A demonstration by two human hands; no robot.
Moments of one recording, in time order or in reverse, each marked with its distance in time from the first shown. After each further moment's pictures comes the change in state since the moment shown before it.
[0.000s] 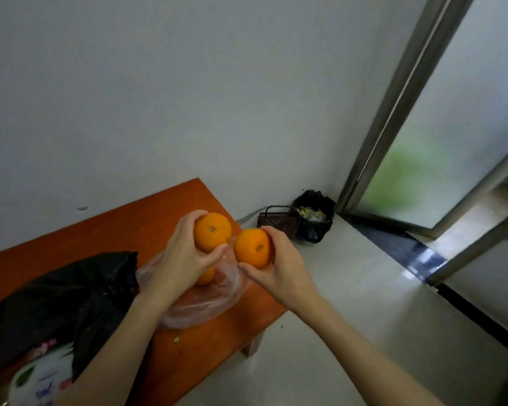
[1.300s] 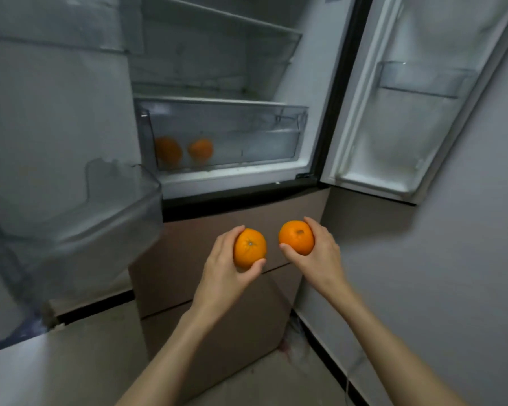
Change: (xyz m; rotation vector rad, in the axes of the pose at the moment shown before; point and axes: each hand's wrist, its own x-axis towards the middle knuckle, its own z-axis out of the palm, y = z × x) left_hand -0.435 0.677 0.501 -0.685 -0.986 1.002; right_hand -0.698 0.175 -0.576 -0.546 1.297 1.126
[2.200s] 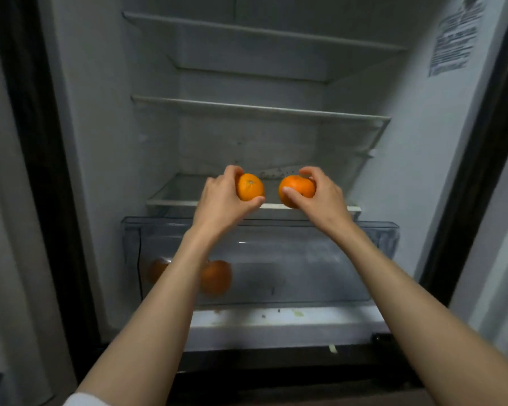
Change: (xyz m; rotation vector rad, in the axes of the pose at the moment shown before) left_hand 0.408 0.003 -0.038 0.438 0.378 -0.137; right_hand 0.442 -0.097 0.040 0.214 -0.072 -0.500
